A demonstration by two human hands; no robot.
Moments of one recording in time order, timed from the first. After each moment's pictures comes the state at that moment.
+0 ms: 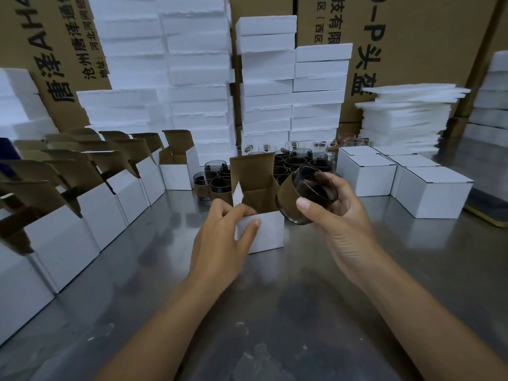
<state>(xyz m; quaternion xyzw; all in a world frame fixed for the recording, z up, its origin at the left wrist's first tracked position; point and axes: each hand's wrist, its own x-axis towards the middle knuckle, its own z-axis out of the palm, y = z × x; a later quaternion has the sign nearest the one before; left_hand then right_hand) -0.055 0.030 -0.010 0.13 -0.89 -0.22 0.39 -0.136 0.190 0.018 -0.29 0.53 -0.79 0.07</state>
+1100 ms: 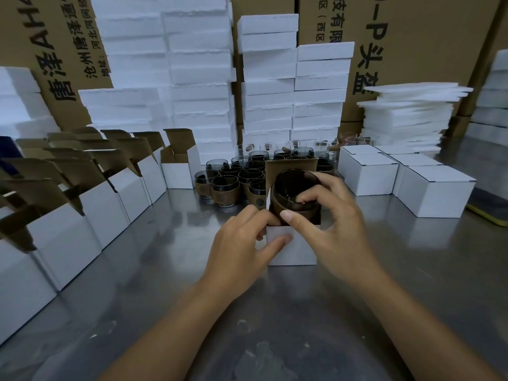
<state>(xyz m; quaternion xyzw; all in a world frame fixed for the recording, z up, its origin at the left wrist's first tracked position) -0.051 0.048 -0.008 -0.04 -0.89 -0.19 0.41 -0.126 0.190 0.015 -0.42 0.69 -0.55 -0.20</state>
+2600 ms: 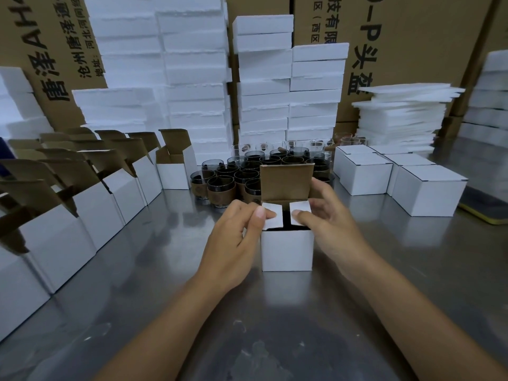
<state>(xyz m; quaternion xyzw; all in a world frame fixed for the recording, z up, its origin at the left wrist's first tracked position) -0.055 0.043 -0.008 0.03 -0.86 -0.35 0.36 -0.142 0.184 0.012 -0.27 0.66 -0.69 0.05</state>
